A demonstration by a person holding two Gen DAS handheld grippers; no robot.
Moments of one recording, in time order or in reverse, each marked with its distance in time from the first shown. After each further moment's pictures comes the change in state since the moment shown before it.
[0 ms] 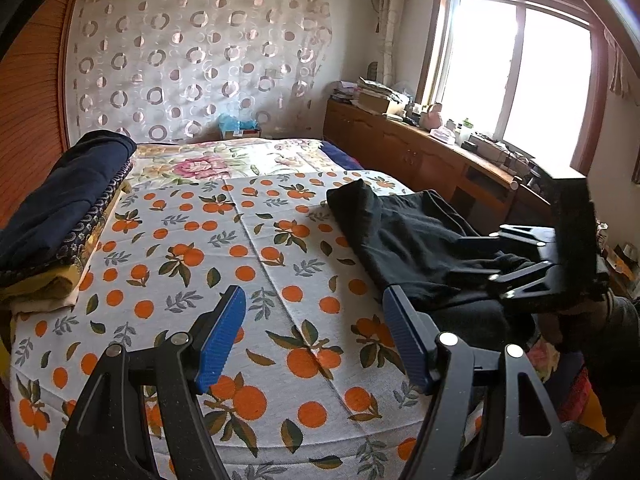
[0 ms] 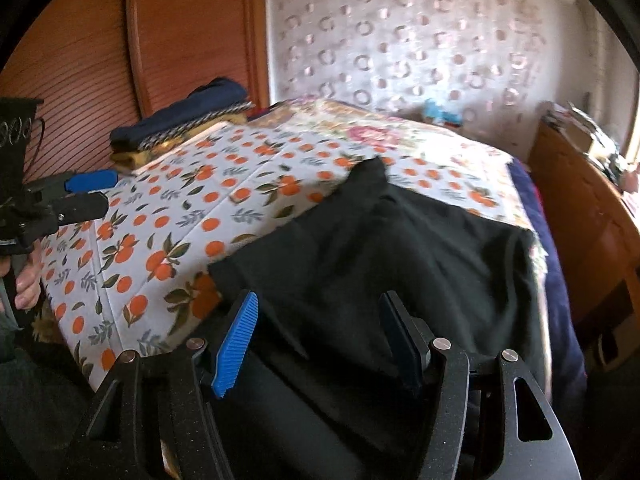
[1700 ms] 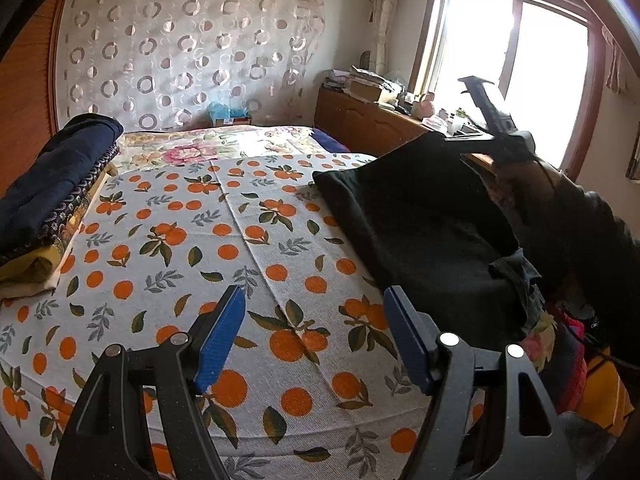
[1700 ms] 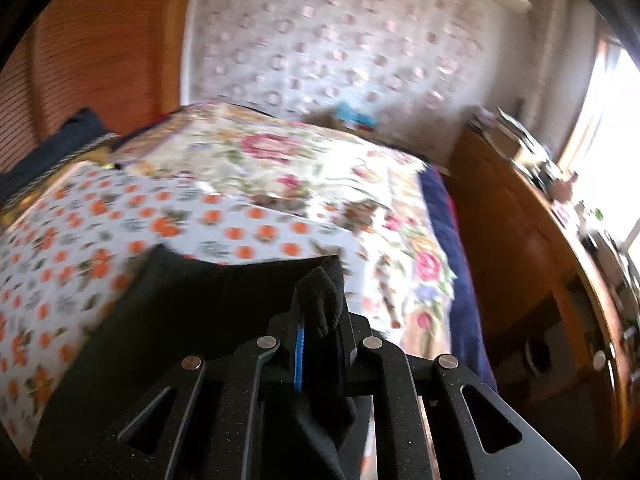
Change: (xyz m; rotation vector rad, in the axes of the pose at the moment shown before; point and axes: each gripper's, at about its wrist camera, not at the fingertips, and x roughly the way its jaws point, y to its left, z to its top) left arm 0.012 -0.005 -0.016 0.001 0.039 -0.039; right arm 0.037 -0.141 0.089 0.103 0.042 -0.394
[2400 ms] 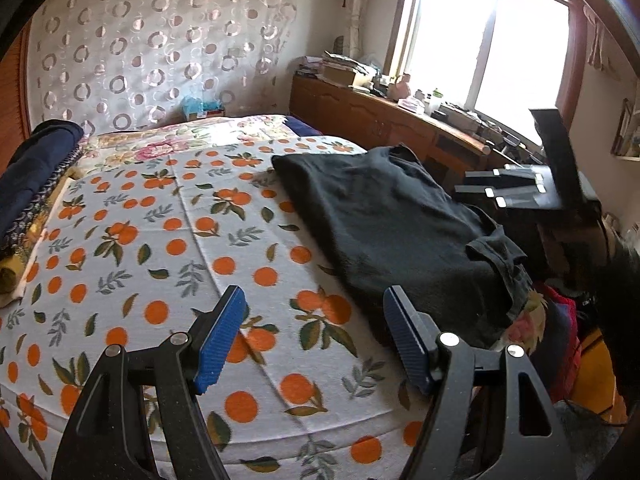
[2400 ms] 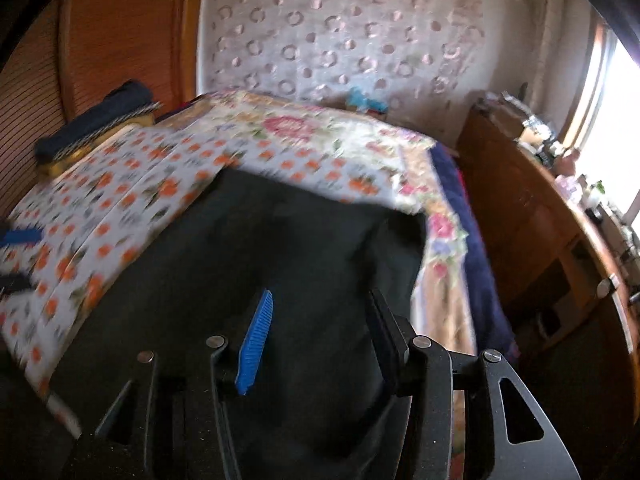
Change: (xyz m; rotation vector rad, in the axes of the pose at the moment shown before) left arm 0.018 -0.035 -0.003 0.062 0.052 -0.064; right arm -0.088 0.070 -0.121 -0.036 0.016 0.142
